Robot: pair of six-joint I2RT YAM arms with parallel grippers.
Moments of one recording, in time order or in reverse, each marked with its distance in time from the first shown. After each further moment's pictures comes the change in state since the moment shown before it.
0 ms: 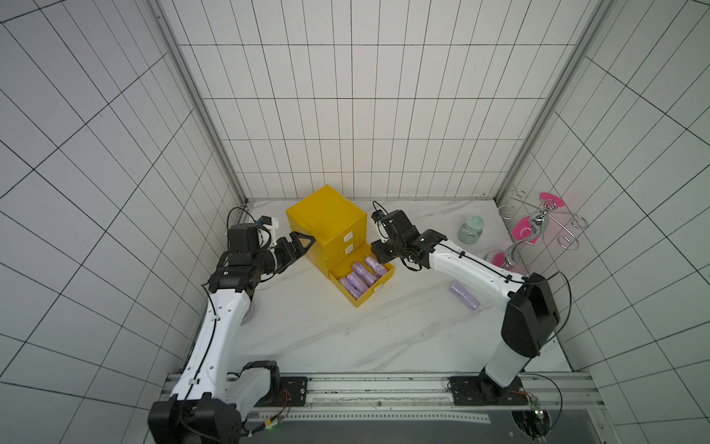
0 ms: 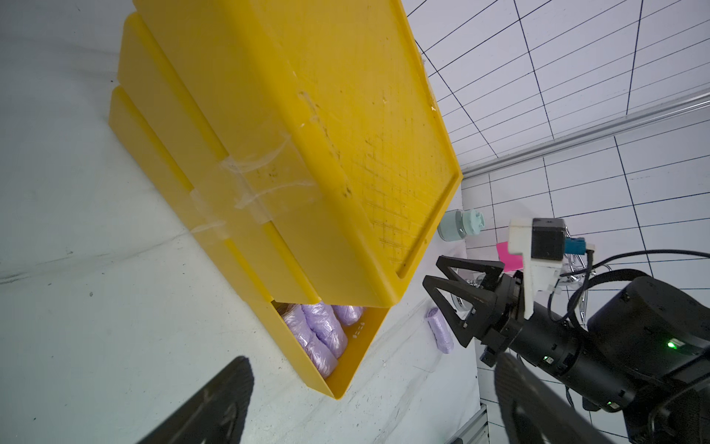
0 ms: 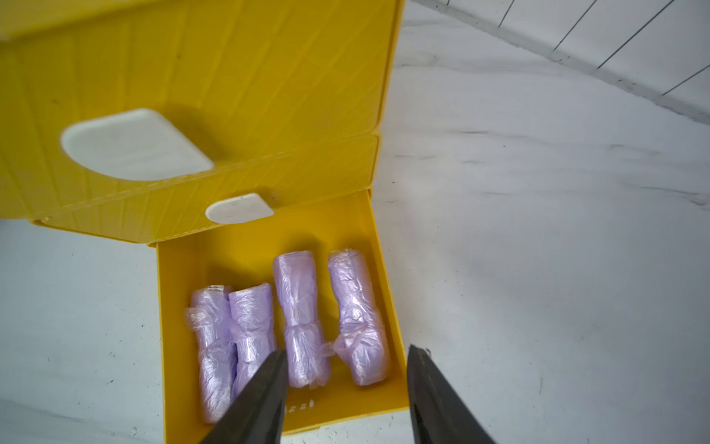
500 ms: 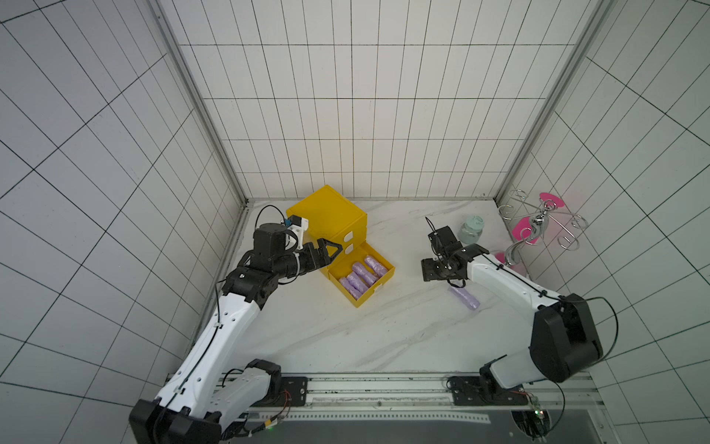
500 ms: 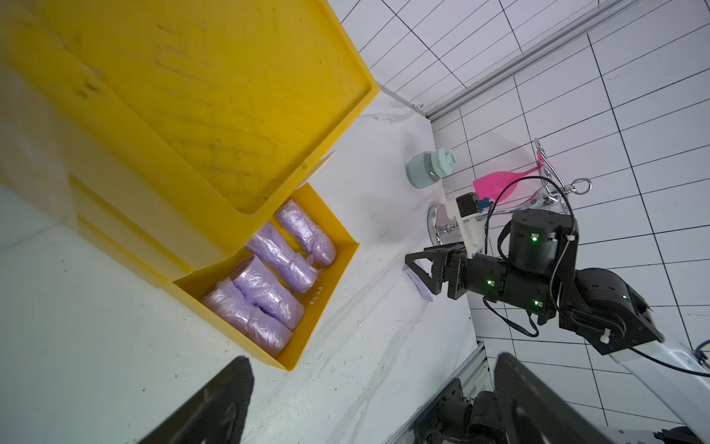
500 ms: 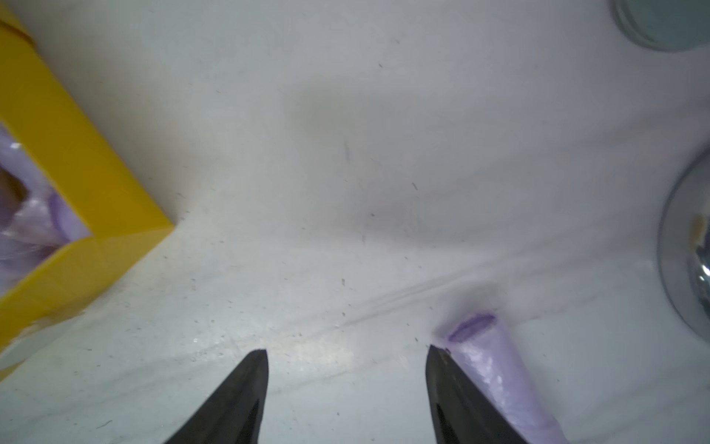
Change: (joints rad) left arm -0.333 -0.023 0.031 0.018 -0.115 -0.038; right arm -0.324 -0.225 -0.416 -0.154 0.013 0.171
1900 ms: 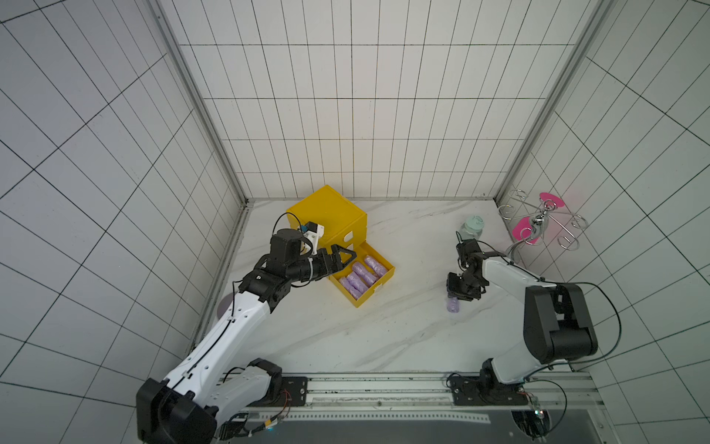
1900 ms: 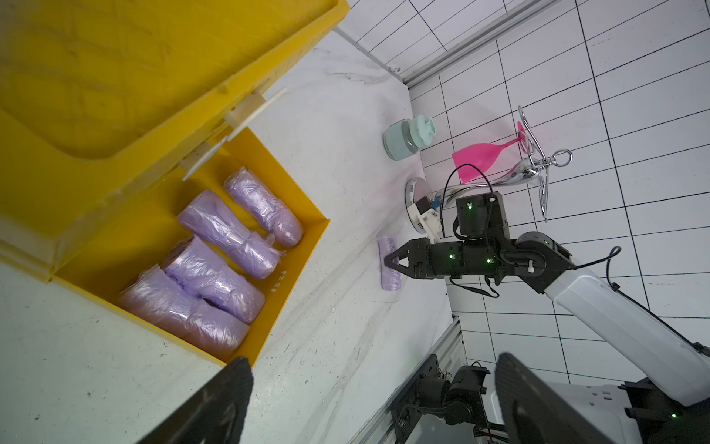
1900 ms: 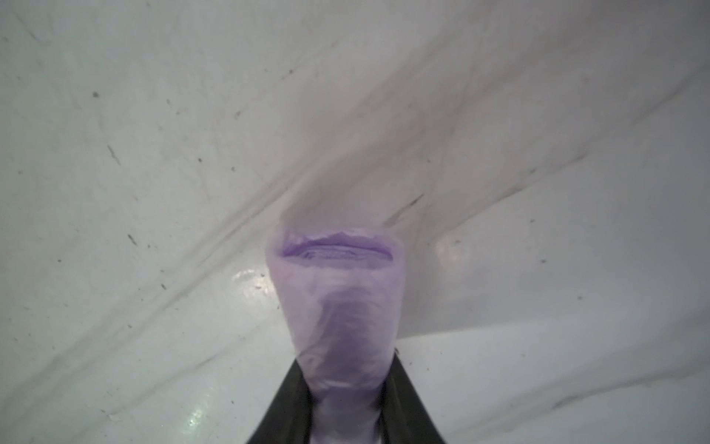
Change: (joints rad) left arm -0.076 0.037 -0.103 0.156 0.045 -0.088; right arm -0.263 0.104 -0.111 -0.054 -0.197 0.038
